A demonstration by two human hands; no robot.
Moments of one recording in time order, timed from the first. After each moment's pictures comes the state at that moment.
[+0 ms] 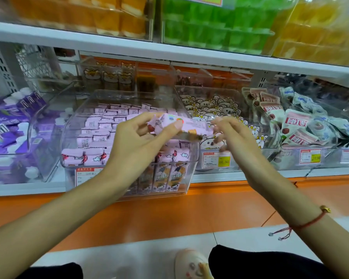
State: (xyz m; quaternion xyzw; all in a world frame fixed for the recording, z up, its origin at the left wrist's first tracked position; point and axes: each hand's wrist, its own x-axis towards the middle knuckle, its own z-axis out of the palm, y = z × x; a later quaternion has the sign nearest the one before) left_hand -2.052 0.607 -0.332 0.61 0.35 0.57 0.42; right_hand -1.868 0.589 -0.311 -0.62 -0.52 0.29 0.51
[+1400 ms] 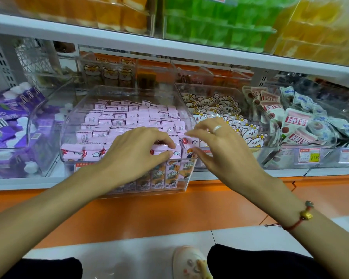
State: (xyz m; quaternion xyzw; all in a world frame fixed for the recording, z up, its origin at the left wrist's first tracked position) left_hand -2.069 0.632 -0.347 0.86 0.43 0.27 0.08; right_hand -1.871 0.586 -0.326 -0.52 -0.81 -0.18 0.20
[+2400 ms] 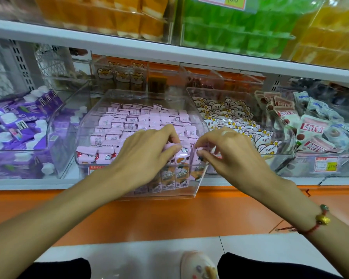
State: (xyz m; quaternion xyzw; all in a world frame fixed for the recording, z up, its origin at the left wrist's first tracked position) left_hand -2.075 0.626 -0.338 0.84 0.44 0.31 0.05; right_hand -1.880 0.594 -0.319 -0.53 -0.81 -0.09 0.23
